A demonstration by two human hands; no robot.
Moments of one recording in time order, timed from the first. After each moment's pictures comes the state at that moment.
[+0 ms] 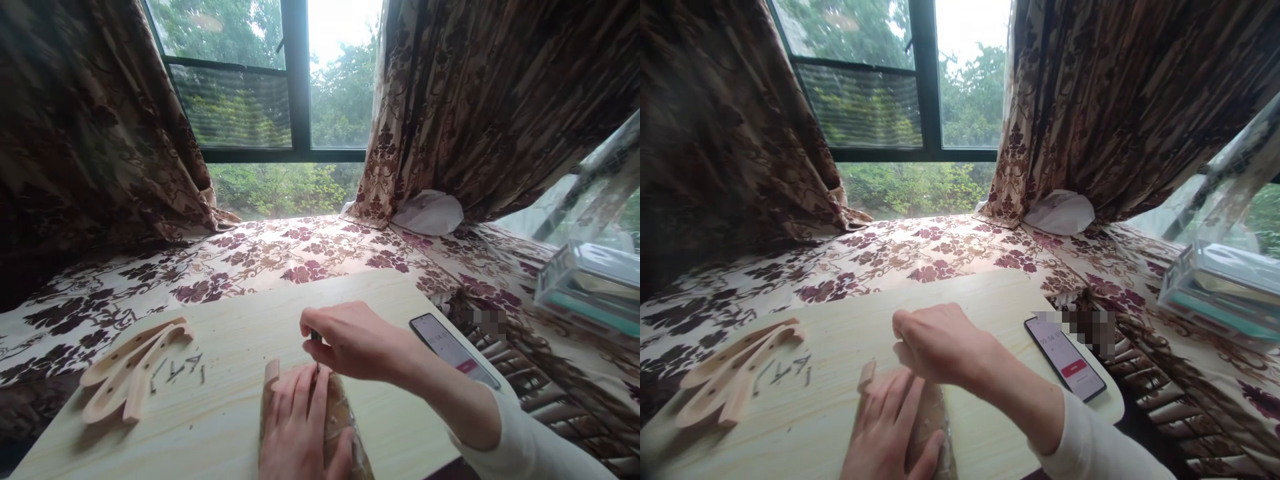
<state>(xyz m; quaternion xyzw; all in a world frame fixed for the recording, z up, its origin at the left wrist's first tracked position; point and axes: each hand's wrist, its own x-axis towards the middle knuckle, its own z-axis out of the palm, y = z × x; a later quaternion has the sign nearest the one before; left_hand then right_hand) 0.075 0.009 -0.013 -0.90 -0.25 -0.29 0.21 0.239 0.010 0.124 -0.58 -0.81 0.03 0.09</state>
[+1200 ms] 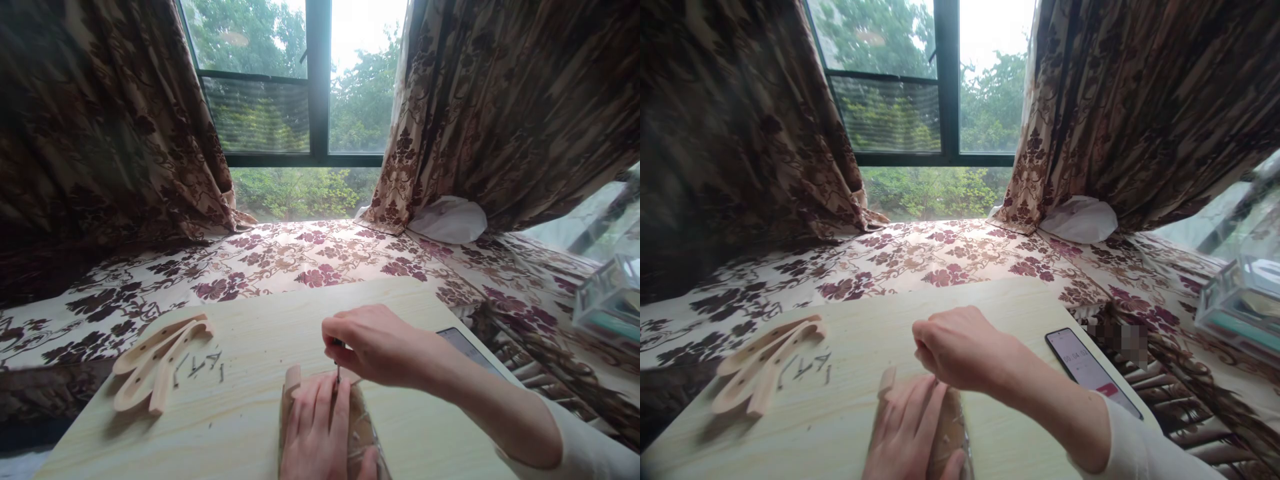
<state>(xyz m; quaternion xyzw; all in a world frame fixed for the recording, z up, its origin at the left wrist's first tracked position) 0.072 0.012 -0.033 -0.89 -0.26 -0.30 0.21 0.241 0.018 0.129 -0.56 -0.83 0.05 0.06</state>
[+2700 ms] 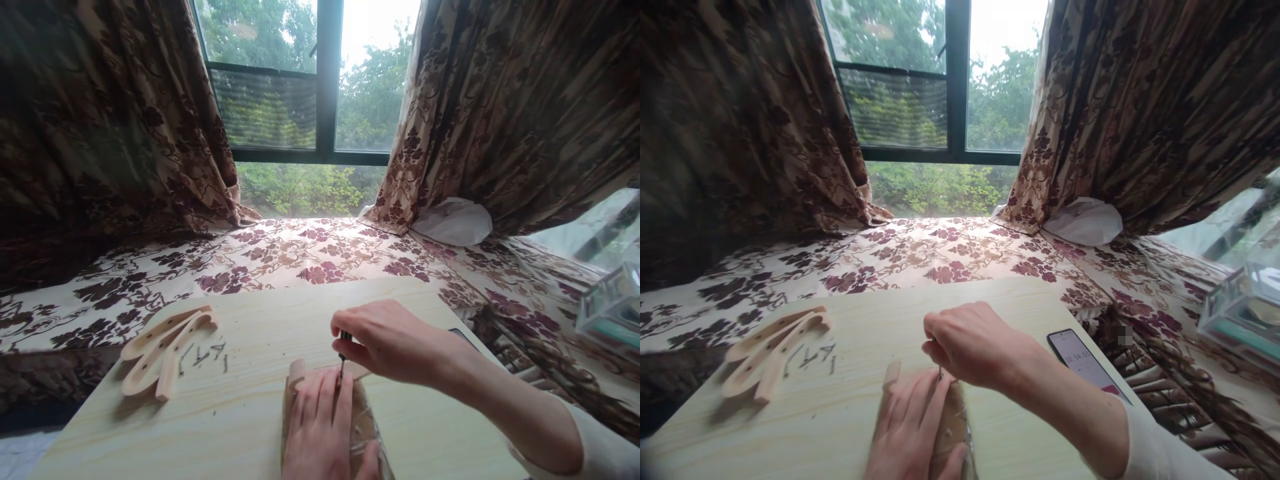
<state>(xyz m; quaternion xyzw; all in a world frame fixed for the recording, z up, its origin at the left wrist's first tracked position) 0.074 0.008 -0.029 -0.89 -0.28 -0.28 0.20 0.244 0.012 0.131 -0.56 -0.83 0.03 0.03</state>
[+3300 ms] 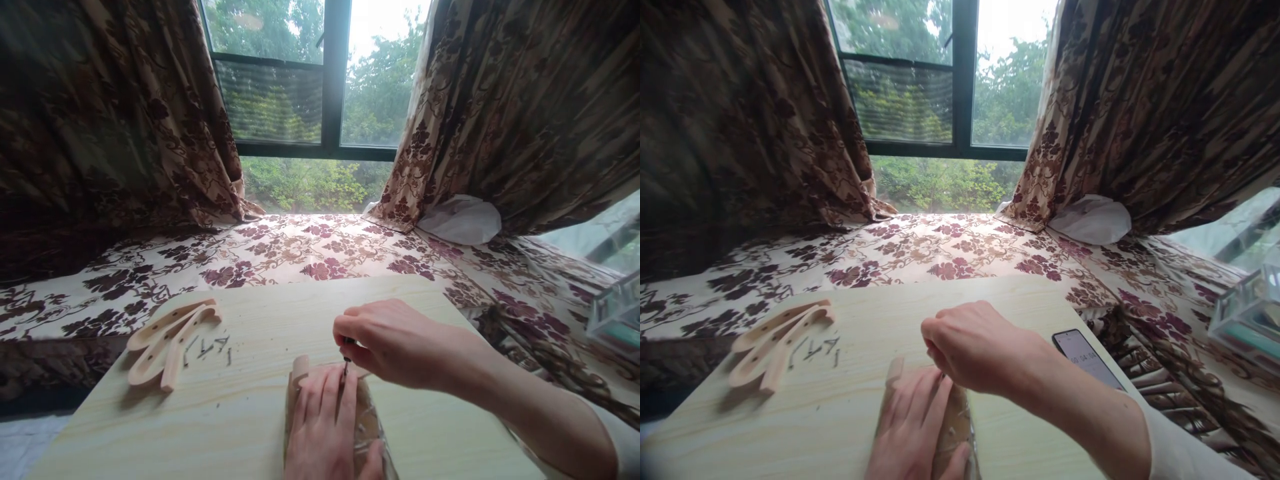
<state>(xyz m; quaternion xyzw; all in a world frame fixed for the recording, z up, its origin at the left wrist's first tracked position) 0.074 0.005 -0.026 -0.89 -0.29 -0.31 0.16 0.241 0.013 0.139 -0.53 -0.84 0.05 0.01</state>
